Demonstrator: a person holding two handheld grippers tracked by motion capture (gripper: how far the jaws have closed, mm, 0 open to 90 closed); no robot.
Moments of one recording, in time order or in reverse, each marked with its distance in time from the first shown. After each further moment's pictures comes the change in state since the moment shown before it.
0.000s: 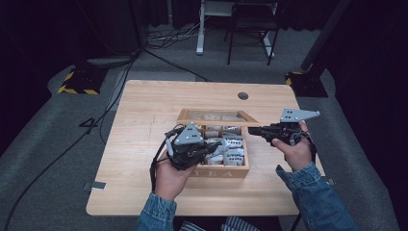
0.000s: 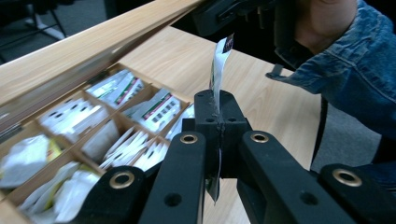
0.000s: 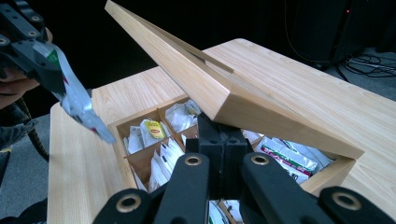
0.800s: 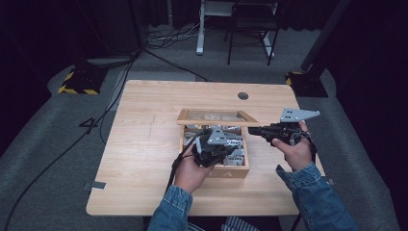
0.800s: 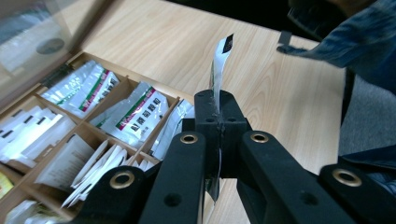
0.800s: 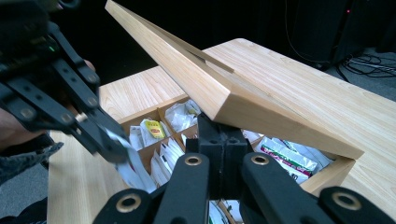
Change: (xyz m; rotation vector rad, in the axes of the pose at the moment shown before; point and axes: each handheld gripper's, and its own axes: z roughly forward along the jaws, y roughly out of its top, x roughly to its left) left arm -0.005 0.006 0.070 0.112 -0.039 0.091; right arm 0.000 0.000 0.000 0.001 0.001 -0.004
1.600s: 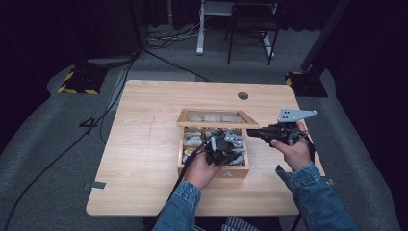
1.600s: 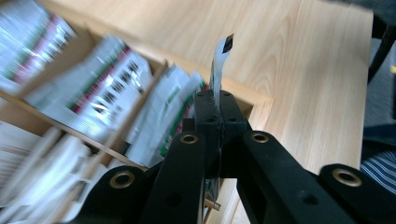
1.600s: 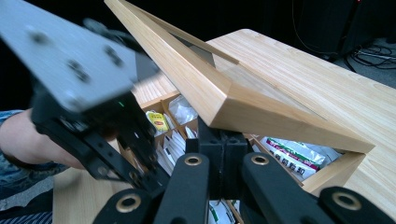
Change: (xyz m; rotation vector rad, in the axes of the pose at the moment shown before) left arm 0.010 -0.005 0.060 0.182 -0.050 -0.017; right arm 0.000 -0.001 0.004 0.036 0.019 0.004
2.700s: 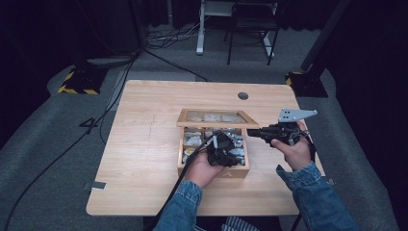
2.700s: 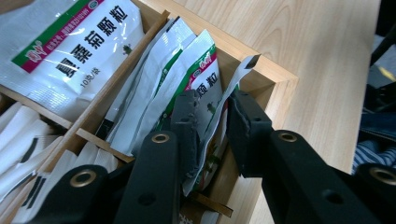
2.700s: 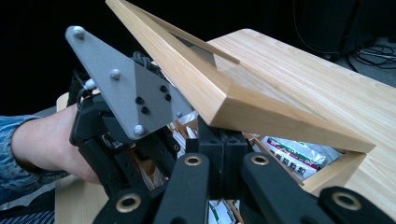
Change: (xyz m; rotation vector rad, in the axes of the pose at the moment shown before) left arm 0.016 -0.006 0.030 0.125 -0.104 -0.134; right arm -0.001 0.000 -0.001 0.000 0.006 0.003
